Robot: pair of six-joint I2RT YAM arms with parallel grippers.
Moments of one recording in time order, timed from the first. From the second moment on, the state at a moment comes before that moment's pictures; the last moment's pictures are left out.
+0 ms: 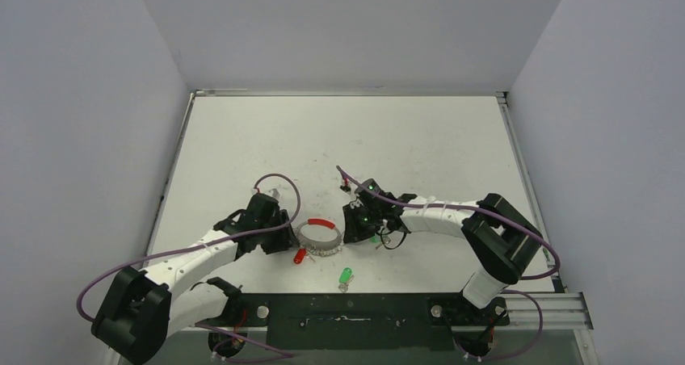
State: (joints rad) left arm -0.52 1.08 0.43 -0.38 0.09 -0.78; right arm 0.83 1.64 0.81 -0.13 -0.31 0.46
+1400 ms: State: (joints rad) left arm -0.42 1.34 0.68 -0.45 0.03 -0.62; right arm 0.86 1.62 0.77 -0.08 -0.25 0.48
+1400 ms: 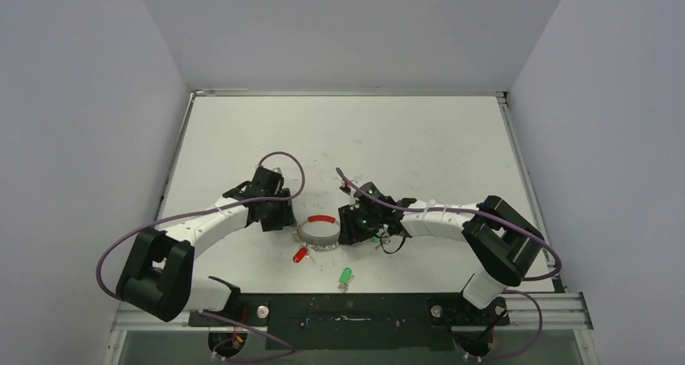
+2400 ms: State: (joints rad) left arm -0.42 1.20 0.56 -0.41 0.08 -0.63; right arm 0.84 1.64 0.83 -0.07 -0.26 0.53
